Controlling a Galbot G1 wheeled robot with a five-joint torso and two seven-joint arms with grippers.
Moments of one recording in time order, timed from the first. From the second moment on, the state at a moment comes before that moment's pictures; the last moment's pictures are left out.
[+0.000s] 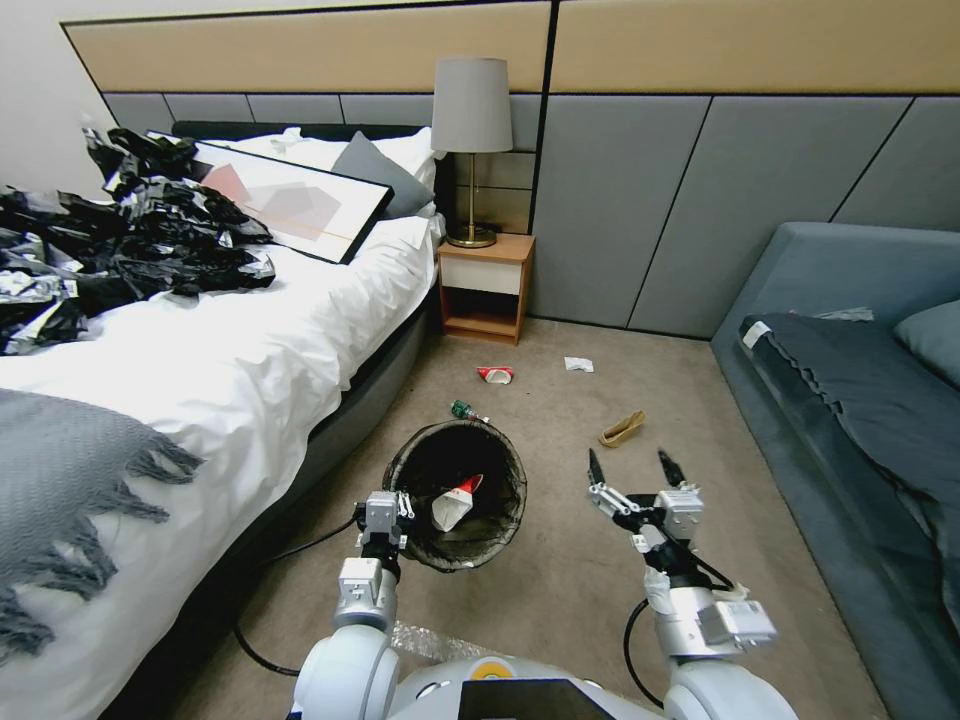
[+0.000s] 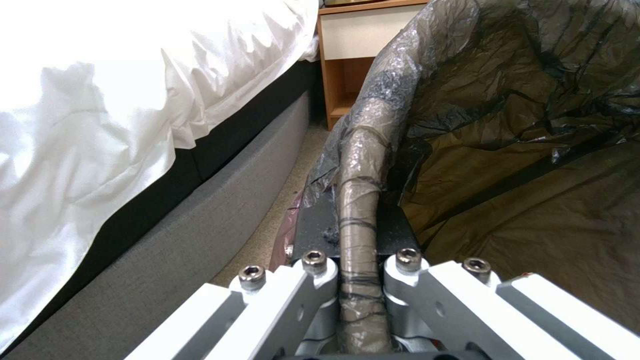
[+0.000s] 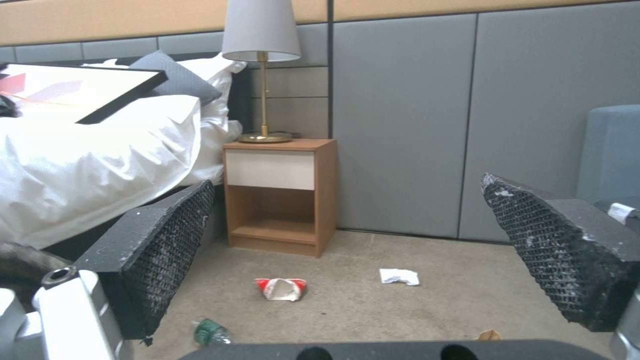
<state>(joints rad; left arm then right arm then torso) 1.74 -1.51 -0.32 -2.32 0.14 0.23 -0.18 -1.92 1.46 0.49 2.44 0.01 0.21 0.13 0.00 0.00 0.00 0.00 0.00</state>
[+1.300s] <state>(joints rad) 1.74 -1.52 -0.30 -2.32 0.15 0.23 -0.18 -1.84 1.52 0.58 2.25 0.00 0.35 0.06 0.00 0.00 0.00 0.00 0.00</state>
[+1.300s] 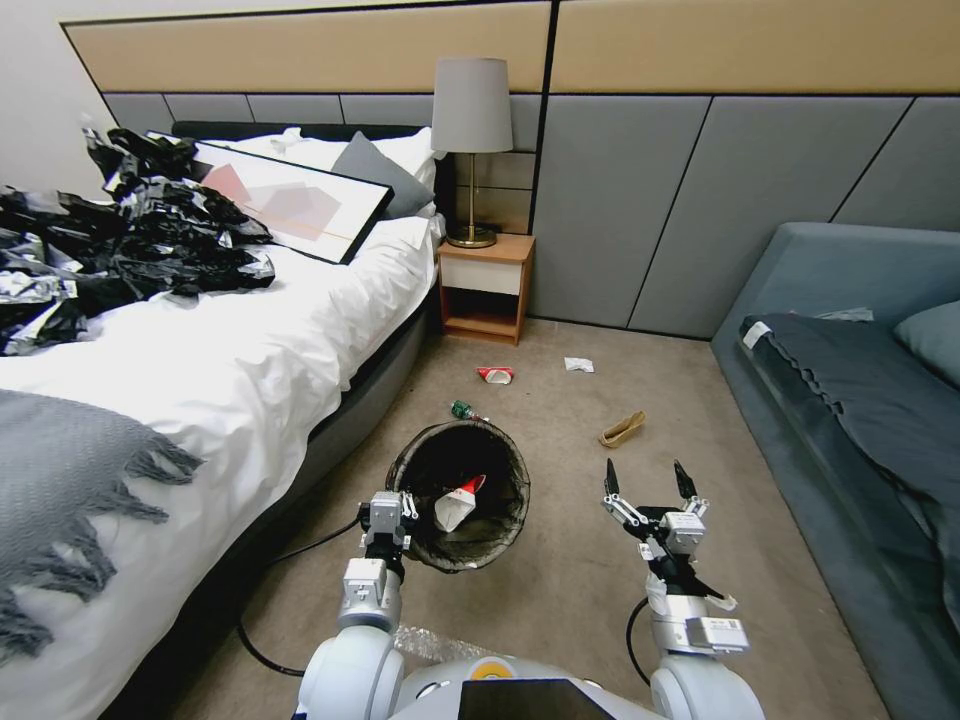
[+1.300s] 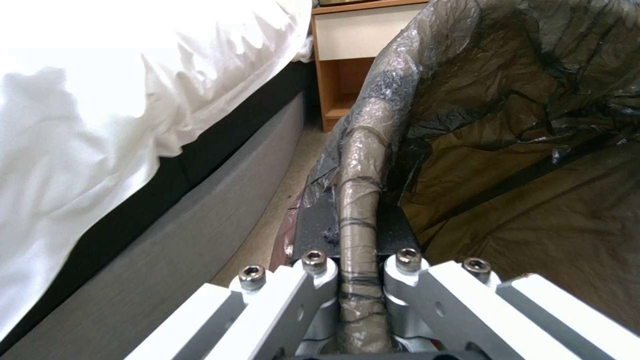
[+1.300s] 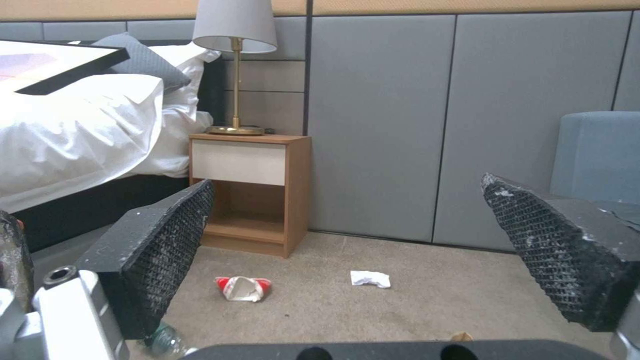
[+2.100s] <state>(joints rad) 1.74 -1.51 -0.30 -2.33 0.15 0.24 -0.18 -1.82 1.52 0.59 2.23 0.01 0.34 0.06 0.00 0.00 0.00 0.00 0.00</state>
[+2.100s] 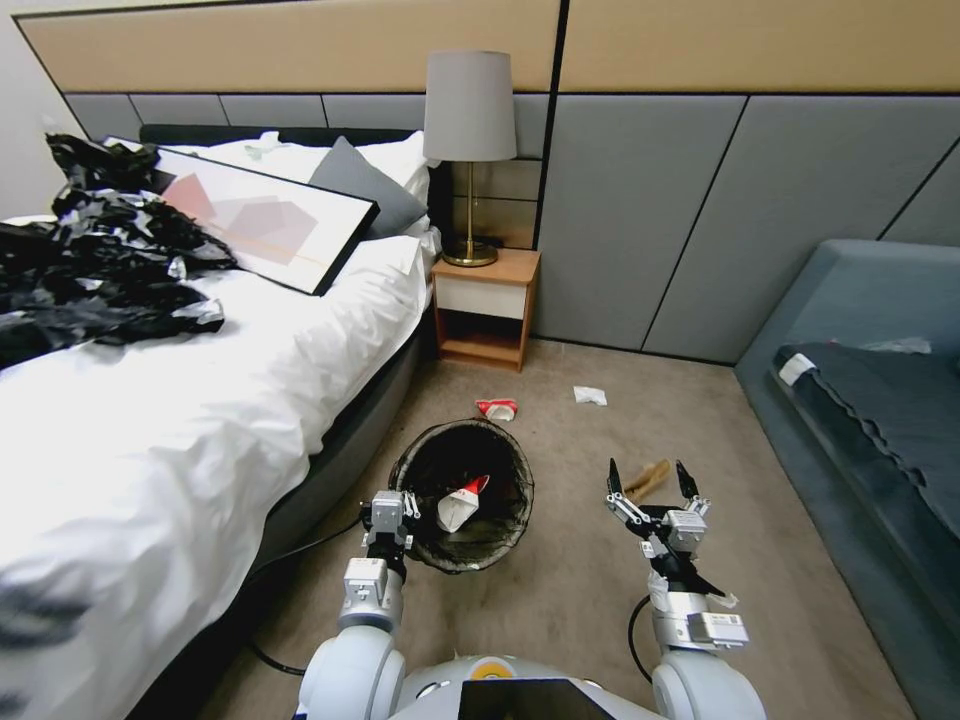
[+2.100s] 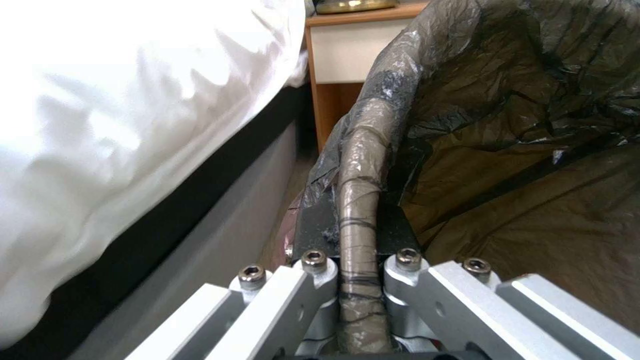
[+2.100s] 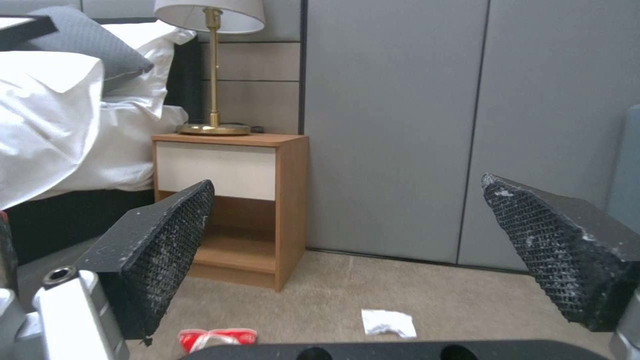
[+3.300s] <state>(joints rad) 1.74 -1.52 -0.28 -2.32 0.15 0.24 -0.18 -1.78 1.51 0.61 2.20 0.07 0.02 0.31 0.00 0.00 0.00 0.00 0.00</state>
